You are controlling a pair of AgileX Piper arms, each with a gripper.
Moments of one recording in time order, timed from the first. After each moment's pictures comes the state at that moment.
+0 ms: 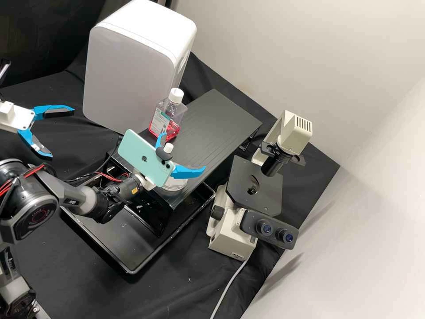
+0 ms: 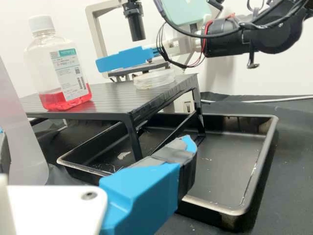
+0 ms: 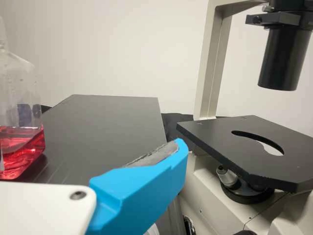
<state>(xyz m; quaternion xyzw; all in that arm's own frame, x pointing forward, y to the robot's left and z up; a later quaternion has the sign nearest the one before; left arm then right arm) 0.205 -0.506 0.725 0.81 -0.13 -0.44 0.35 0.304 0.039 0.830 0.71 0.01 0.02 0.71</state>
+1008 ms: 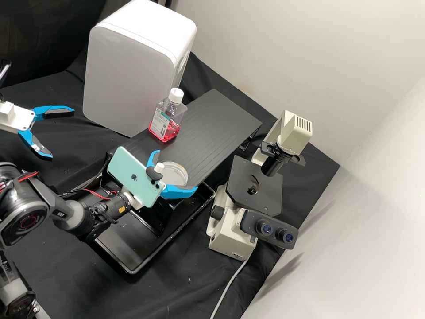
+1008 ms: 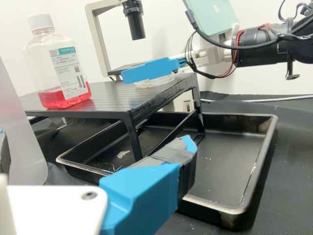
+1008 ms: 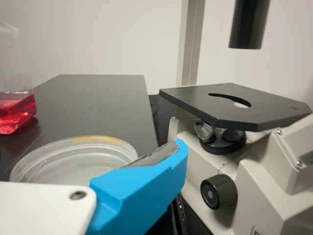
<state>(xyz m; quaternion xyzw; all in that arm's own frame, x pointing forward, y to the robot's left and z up) 0.205 -0.506 0.724 0.81 -0.13 -0.45 0.35 0.263 0.013 0.823 0.72 -0.02 0.00 0.70</state>
